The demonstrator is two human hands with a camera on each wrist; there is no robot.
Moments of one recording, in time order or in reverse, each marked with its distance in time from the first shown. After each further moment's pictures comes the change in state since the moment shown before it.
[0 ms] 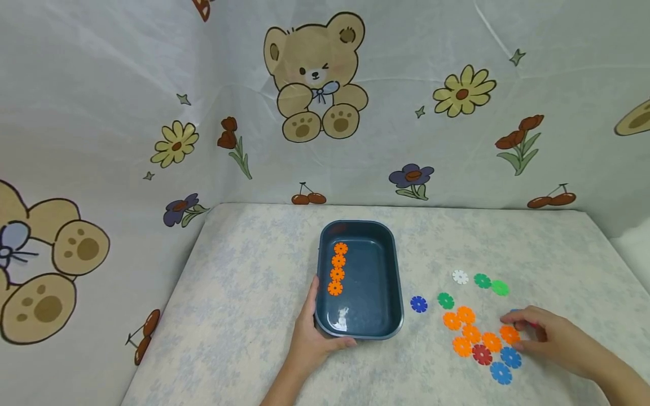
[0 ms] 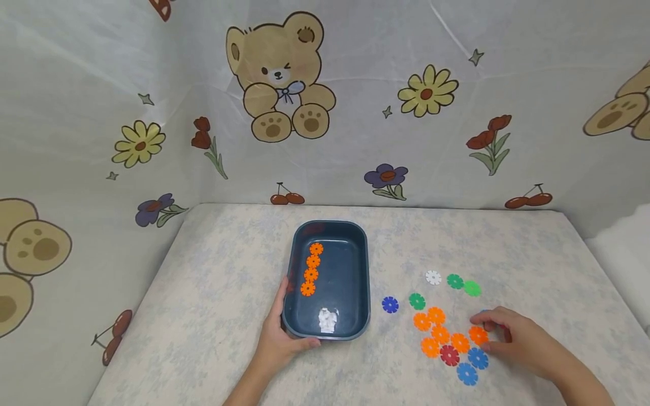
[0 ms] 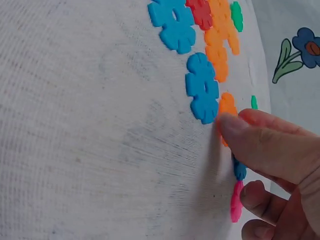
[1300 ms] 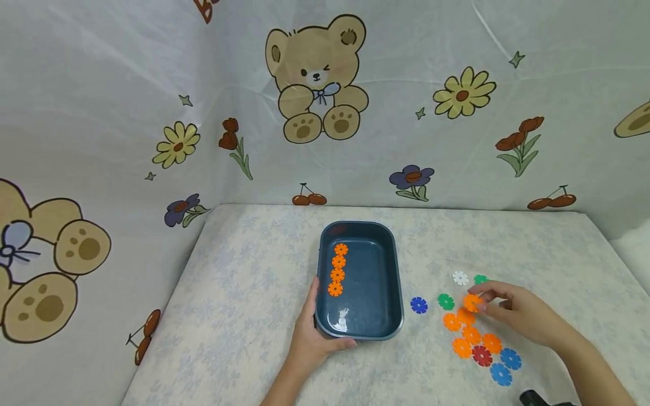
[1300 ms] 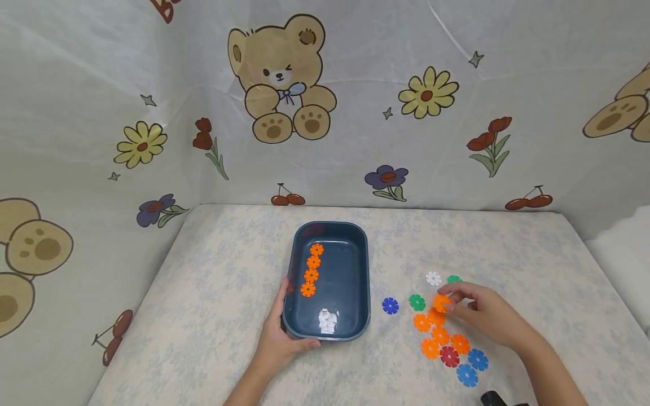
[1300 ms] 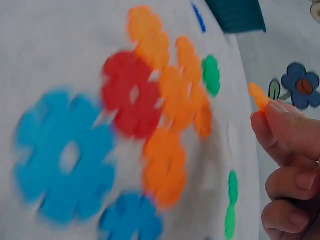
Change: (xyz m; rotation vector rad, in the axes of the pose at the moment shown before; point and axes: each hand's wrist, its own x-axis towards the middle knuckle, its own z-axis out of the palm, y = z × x) left_hand 0.001 -0.001 0.001 -0.010 0.003 -0.011; right_hand 0.039 -0.053 -0.011 0.207 0.036 -0.079
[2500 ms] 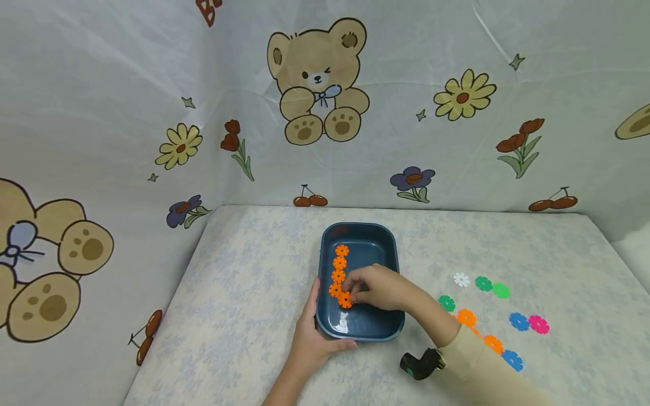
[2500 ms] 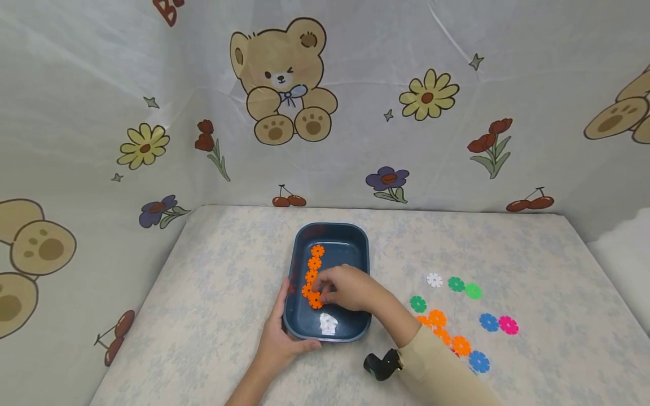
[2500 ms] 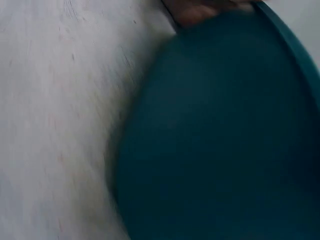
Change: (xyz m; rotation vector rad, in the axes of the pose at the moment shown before) left_hand 0.001 -0.001 0.000 -0.014 -0.018 0.018; right_hand 0.117 -0.163 0.105 -0.045 -0.255 -0.387
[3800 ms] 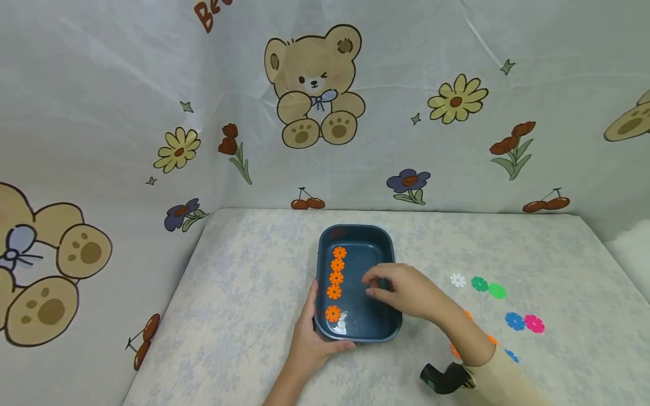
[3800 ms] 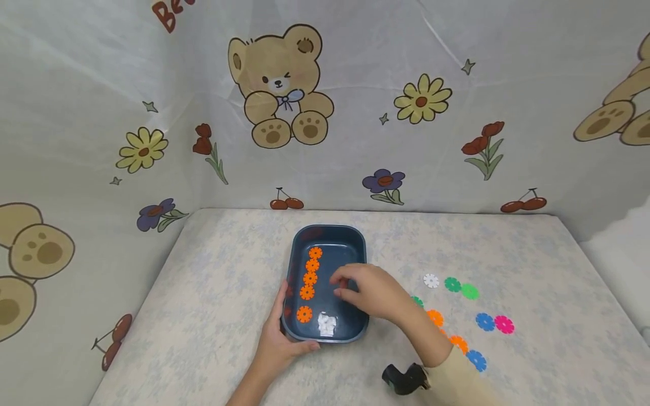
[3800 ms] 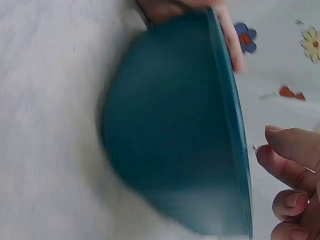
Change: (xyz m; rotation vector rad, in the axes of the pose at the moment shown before) left_hand 0.000 -0.003 0.001 0.015 0.013 0.007; right_hand -0.047 -0.007 -0.021 -0.113 0.224 0.051
